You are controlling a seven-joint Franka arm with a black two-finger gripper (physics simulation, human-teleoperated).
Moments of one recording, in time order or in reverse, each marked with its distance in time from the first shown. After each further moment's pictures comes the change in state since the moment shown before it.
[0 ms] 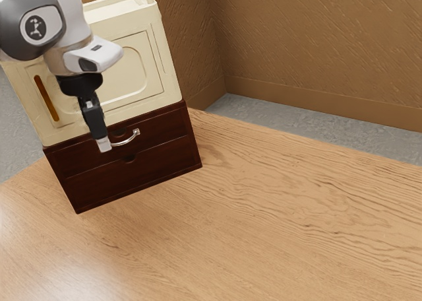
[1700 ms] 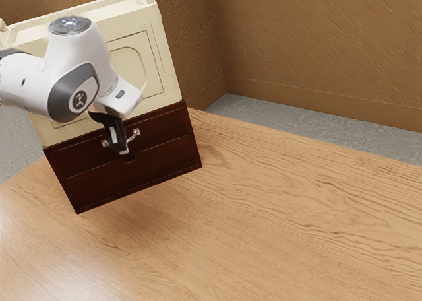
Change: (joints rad) arm -0.002 0.064 0.067 -0.258 0.186 0.578 0.121
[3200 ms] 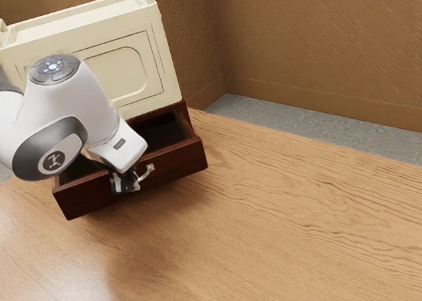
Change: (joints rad) arm -0.222 -0.376 0.007 -0.428 0.104 0.089 -0.095
